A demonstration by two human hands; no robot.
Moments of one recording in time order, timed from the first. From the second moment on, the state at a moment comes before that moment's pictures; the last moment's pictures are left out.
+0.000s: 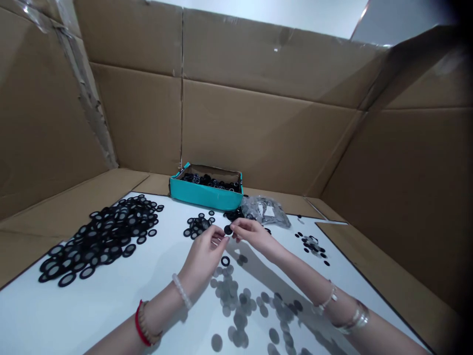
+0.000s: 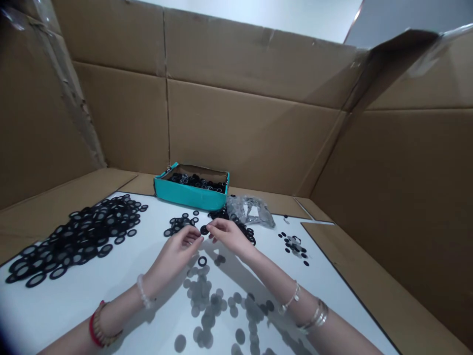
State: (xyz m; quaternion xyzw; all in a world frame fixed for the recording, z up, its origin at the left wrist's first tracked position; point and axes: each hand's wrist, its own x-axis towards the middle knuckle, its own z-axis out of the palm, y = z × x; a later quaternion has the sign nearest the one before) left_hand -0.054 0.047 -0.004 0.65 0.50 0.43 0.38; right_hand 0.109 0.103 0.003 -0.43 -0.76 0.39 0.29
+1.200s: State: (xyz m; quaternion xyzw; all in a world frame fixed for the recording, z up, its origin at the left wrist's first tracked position) left_hand -0.039 0.023 0.010 0.74 0.37 0.49 0.28; right_hand 0.128 0.030 0.019 -0.38 -0.62 0.55 0.41
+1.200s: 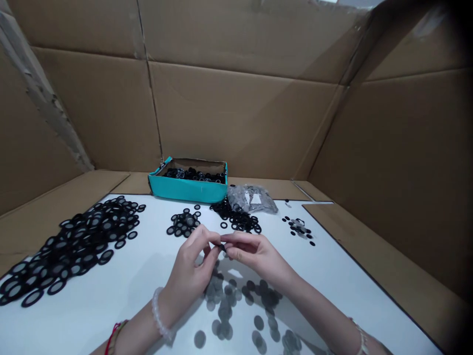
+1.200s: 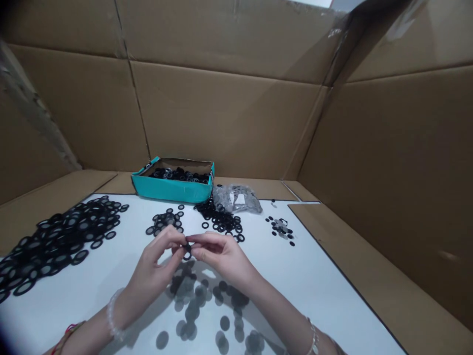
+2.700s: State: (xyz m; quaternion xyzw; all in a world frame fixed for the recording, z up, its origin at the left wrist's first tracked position) left_hand -0.023 0.003 0.029 0.43 0.37 0.43 0.71; right_hand 0.137 0.006 0.025 -0.35 -0.78 0.16 0.49
